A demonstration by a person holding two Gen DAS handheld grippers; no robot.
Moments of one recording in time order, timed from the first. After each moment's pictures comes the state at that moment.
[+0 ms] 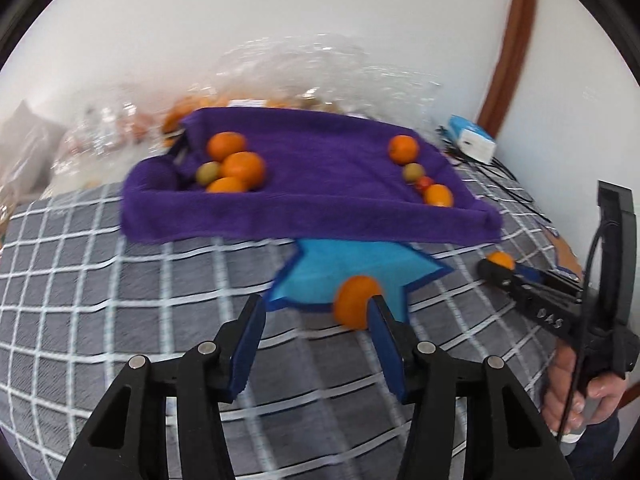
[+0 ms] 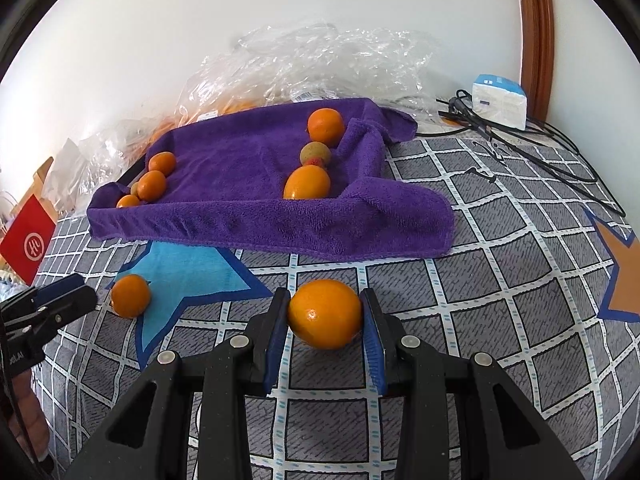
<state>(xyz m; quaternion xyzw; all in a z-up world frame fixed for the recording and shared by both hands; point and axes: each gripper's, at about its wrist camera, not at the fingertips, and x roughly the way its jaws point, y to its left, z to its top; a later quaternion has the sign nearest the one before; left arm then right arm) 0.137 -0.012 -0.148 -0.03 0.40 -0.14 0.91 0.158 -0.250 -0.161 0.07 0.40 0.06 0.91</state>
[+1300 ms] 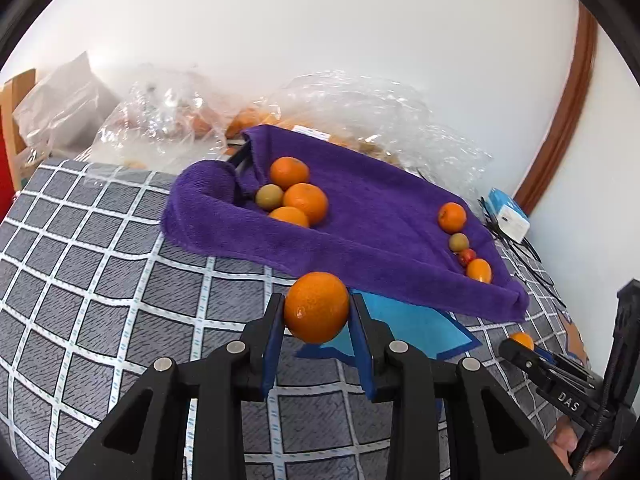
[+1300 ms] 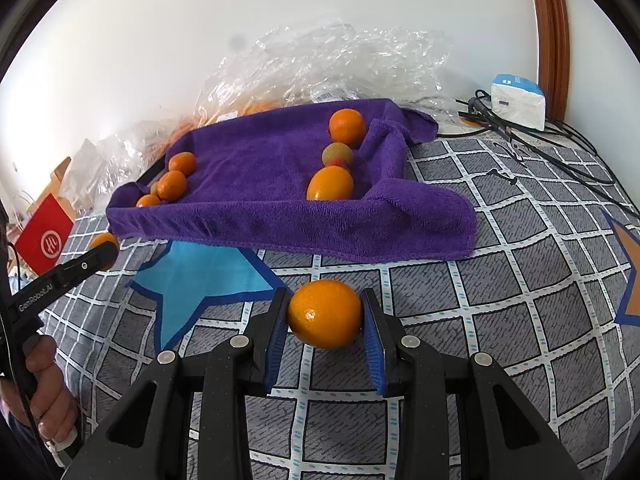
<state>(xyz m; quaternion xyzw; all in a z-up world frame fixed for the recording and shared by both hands) 0.151 0.029 -0.154 -0.14 0.34 -0.05 0.93 0.157 -0.249 -0.159 0.08 0.40 0.10 0.91</state>
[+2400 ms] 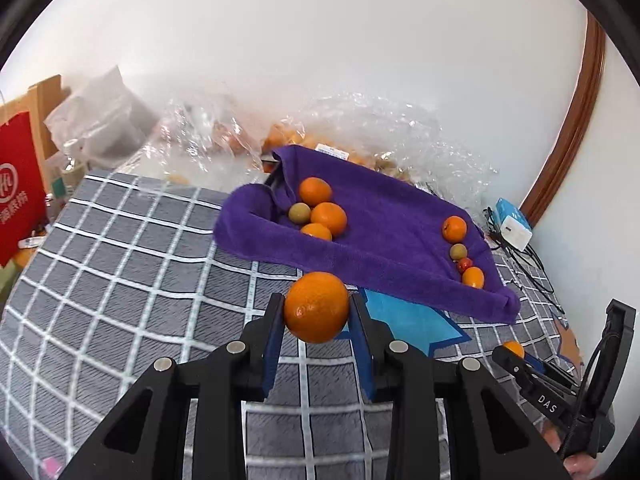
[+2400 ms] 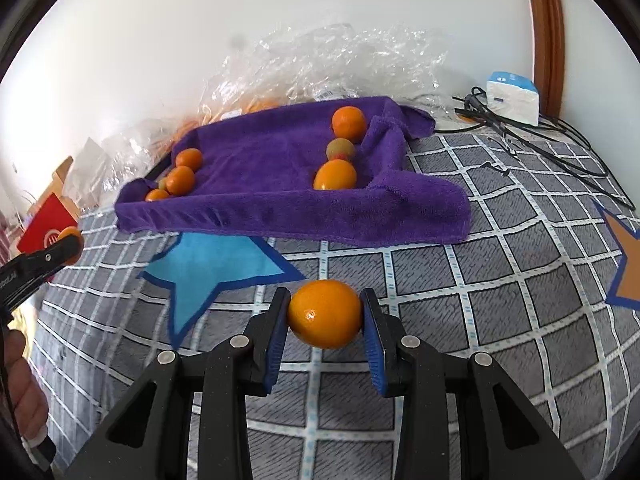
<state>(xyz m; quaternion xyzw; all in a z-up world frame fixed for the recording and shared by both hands) 0.110 0.045 -0.111 -0.14 0.34 -0.02 0.93 0.139 -0.246 -0.148 0.08 0.40 0.10 0.91</state>
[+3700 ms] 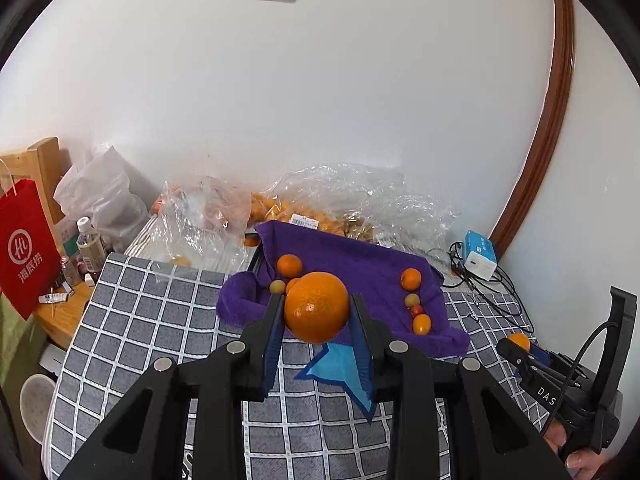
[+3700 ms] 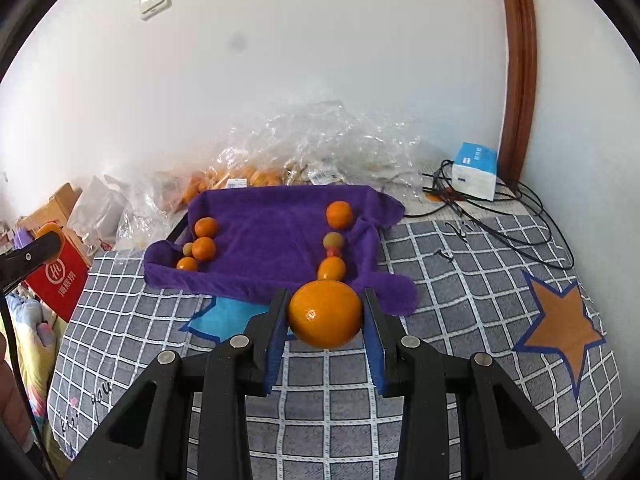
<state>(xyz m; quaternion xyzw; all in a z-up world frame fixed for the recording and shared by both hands) 0.088 0.037 0.000 -0.10 0.30 -0.03 0.95 0.116 -0.244 -0.033 0.06 0.36 0.06 0.93</state>
